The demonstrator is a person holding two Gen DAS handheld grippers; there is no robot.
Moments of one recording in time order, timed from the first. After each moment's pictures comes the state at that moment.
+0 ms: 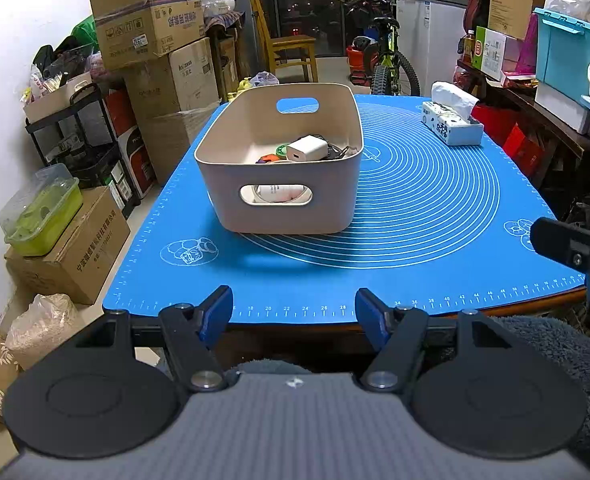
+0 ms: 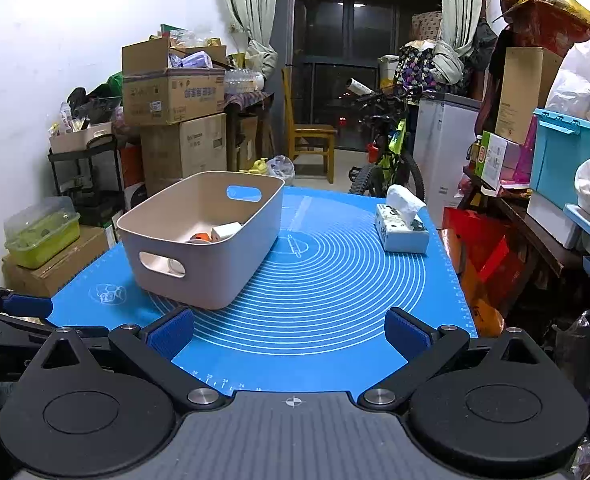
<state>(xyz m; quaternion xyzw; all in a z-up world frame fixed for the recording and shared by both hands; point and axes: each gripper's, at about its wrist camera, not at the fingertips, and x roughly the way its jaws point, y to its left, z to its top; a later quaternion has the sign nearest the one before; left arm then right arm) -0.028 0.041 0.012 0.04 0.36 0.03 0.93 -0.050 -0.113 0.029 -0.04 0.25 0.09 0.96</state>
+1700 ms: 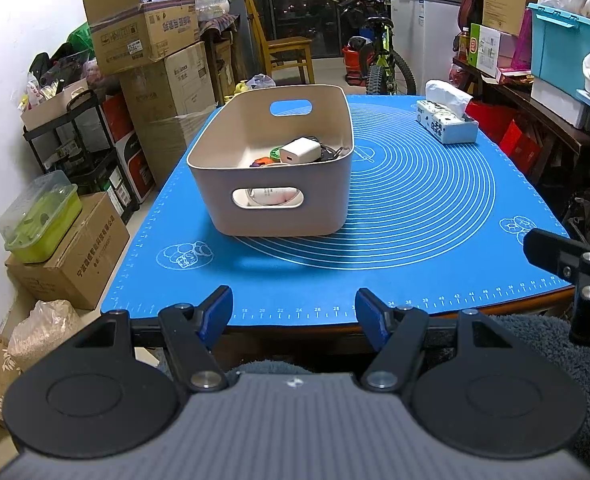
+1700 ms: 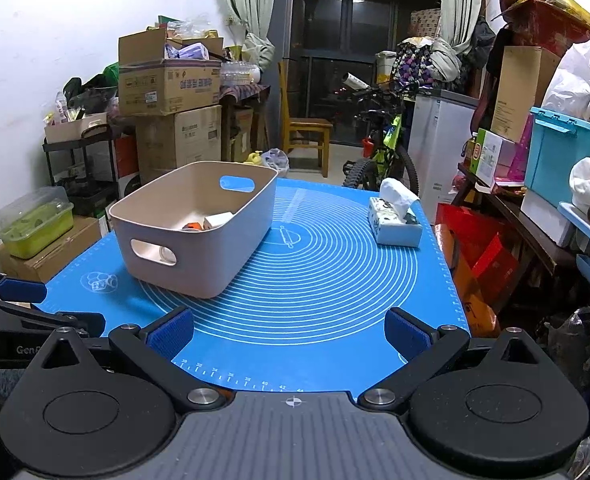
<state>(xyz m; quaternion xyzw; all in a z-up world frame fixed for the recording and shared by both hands) -0.028 0.036 0.015 0.05 0.36 0.03 0.93 -0.050 -0.128 0.022 -0.04 0.26 0.08 0.96</state>
